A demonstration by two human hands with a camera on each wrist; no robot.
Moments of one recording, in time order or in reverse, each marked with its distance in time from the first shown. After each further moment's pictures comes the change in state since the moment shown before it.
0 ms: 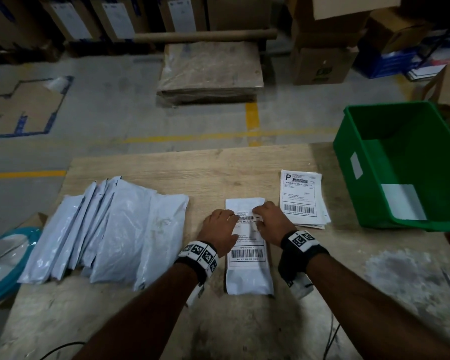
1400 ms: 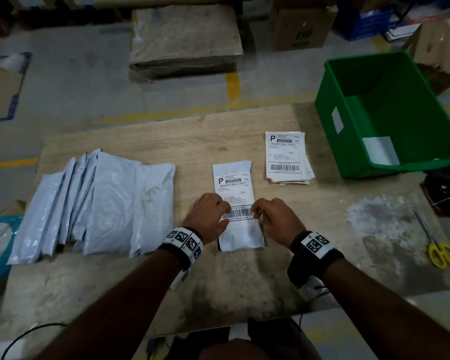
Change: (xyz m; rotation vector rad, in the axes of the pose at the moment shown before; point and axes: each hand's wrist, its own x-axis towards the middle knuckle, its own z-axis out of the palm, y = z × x) left_hand -0.048 0.002 0.020 -0.049 0.073 0.186; right_hand -0.100 0.008 0.032 0.134 0.151 -0.083
